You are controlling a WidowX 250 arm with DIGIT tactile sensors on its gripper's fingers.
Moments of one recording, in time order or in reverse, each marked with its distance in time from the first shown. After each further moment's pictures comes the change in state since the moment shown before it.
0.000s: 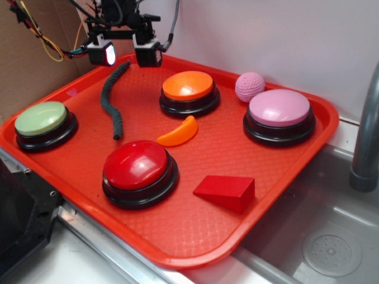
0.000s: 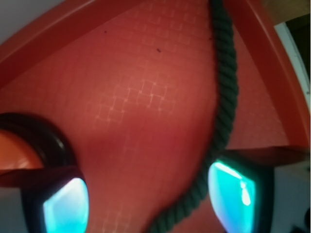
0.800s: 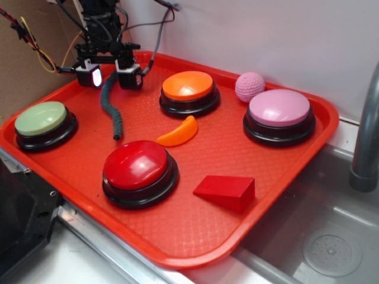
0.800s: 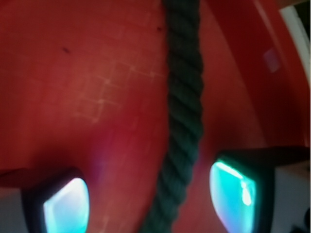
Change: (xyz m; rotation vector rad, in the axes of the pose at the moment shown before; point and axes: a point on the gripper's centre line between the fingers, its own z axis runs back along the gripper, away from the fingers) arm 0.023 0.053 -0.043 0.011 0.056 -0.043
